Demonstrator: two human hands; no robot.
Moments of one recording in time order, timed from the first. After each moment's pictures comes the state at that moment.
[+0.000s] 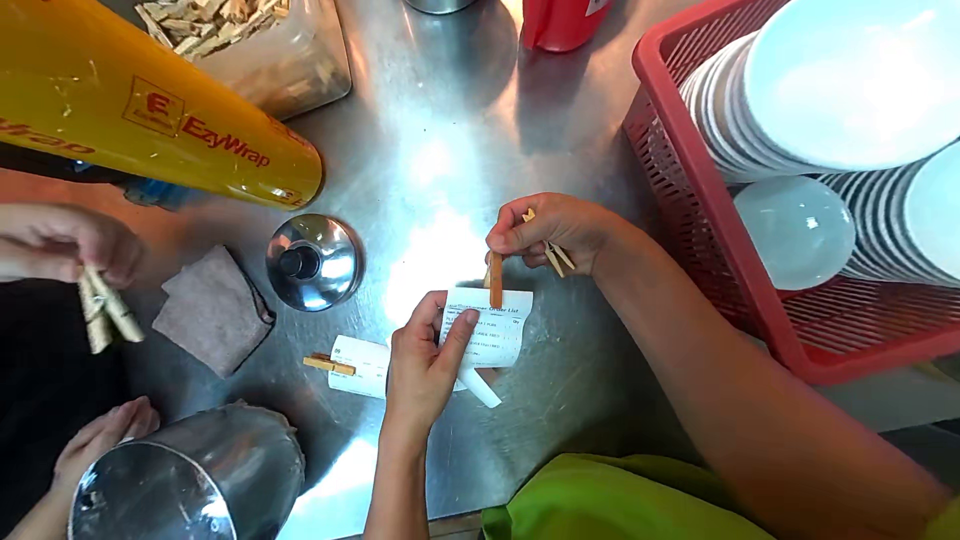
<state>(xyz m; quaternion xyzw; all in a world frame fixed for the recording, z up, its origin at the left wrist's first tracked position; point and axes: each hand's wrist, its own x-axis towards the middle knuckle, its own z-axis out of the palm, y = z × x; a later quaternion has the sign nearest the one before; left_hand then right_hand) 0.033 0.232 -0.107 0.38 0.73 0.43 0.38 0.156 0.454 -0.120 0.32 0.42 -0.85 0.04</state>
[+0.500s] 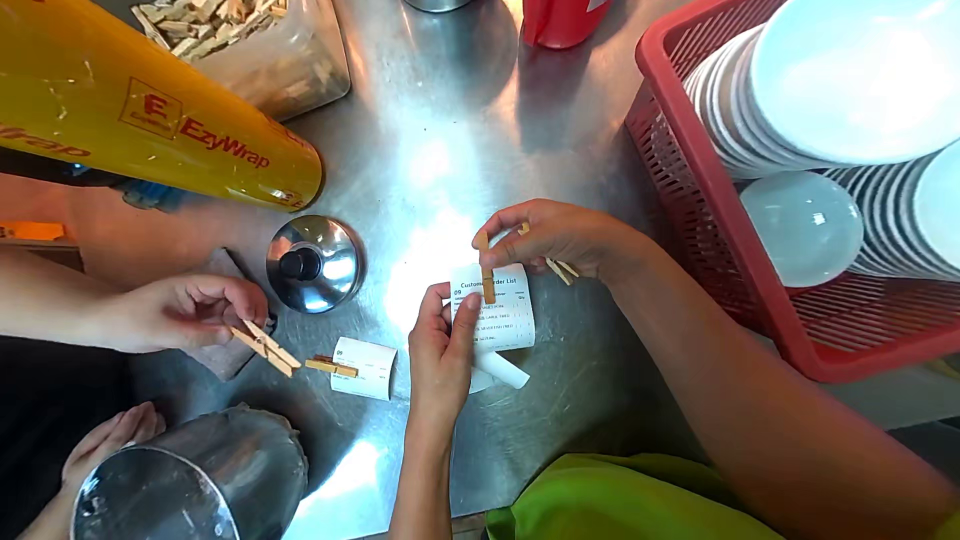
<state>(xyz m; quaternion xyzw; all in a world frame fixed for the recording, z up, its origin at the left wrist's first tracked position) 0.051 0.244 -0.111 0.28 0.73 0.47 0.40 0.153 0.448 -0.120 0.30 0.51 -0.80 0.08</state>
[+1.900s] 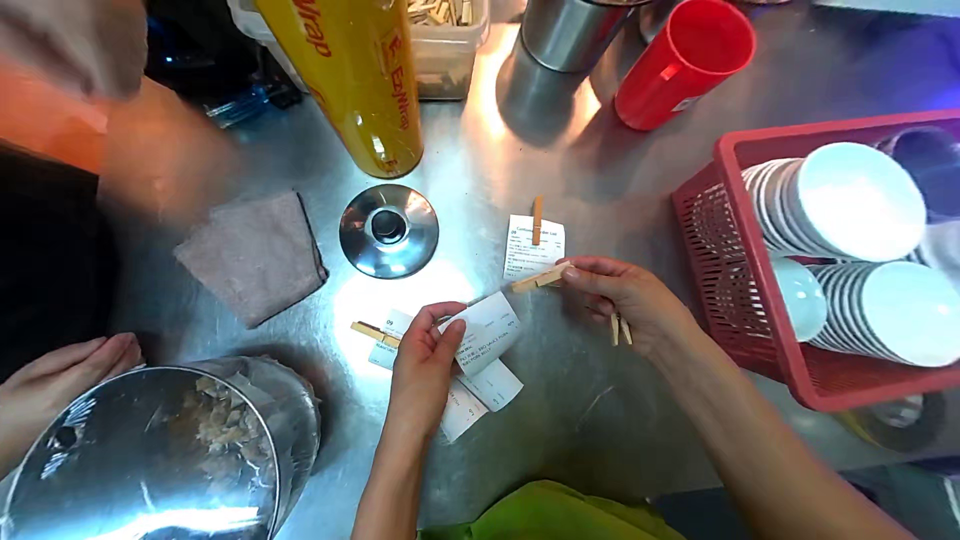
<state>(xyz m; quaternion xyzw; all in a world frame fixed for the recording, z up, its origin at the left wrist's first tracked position) -0.011 0.170 -0.112 0.08 0.66 0.57 0.49 0.147 0.366 -0.084 0.54 0.46 -0.70 -0.11</state>
